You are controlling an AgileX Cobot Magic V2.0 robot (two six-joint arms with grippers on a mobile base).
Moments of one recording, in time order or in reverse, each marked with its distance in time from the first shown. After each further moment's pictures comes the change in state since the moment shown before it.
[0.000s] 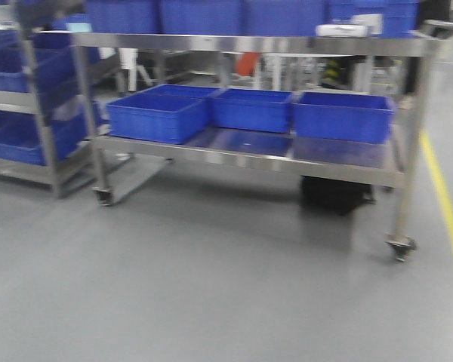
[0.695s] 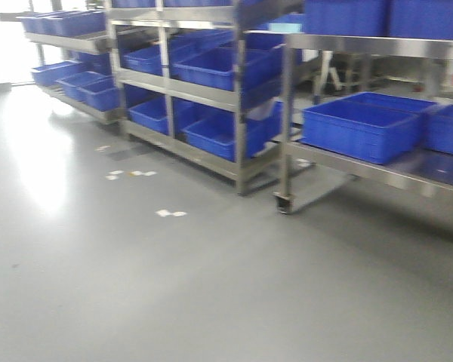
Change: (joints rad) left arm 0.000 0.000 0.000 0.000 0.000 0.000; right arm 0.000 0.000 0.000 0.000 0.000 0.000
